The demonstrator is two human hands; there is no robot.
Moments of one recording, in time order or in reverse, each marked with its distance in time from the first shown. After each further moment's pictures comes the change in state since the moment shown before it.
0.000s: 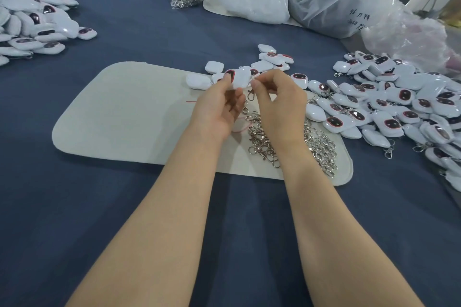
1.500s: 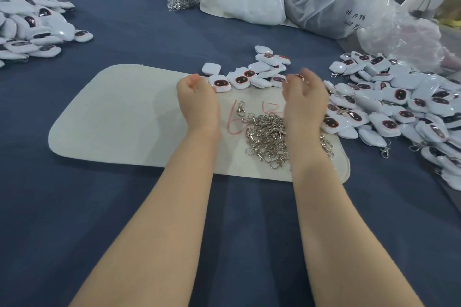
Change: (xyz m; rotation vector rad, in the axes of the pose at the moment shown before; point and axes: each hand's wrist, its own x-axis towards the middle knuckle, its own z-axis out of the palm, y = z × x) left_hand 0.010 0.000 -0.008 0.438 0.380 0.452; right_hand 0.016 0.010 -0.020 0.232 0.213 0.473
